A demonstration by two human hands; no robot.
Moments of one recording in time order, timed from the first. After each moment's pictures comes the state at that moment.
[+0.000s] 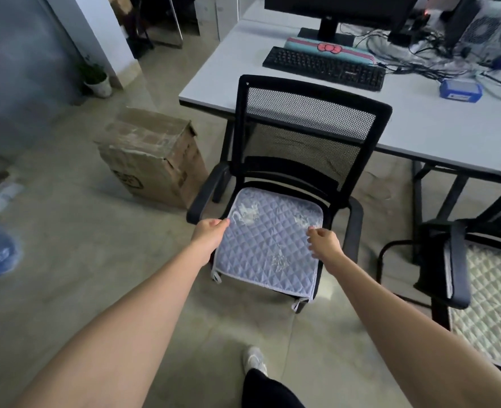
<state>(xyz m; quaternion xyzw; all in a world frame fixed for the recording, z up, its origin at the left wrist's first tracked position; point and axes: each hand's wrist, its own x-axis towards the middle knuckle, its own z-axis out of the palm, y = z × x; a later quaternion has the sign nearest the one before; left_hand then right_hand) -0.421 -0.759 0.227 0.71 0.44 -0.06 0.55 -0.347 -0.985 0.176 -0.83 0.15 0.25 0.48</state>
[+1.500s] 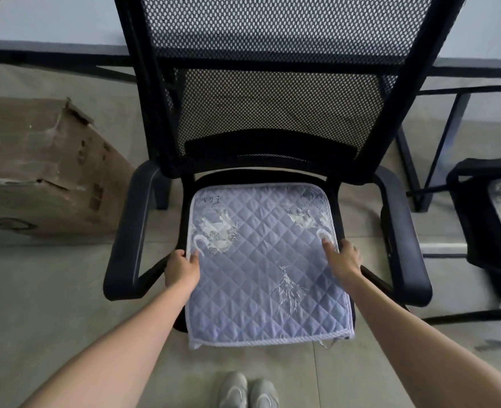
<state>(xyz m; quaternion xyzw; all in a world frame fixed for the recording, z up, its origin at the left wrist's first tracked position) -0.266 -0.679 -0.081 0.81 0.40 -0.18 0.38 -0.248 -0.982 -0.068 -0.83 0.37 0.20 0.36</state>
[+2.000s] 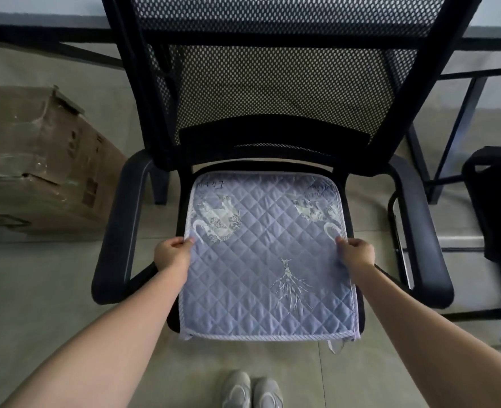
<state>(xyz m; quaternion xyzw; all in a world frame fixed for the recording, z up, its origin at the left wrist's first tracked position) -0.237 -0.670 -0.106 0.71 0.50 -0.07 0.49 -0.237 -0.998 -0.103 -0.78 0.44 0.13 0.43</state>
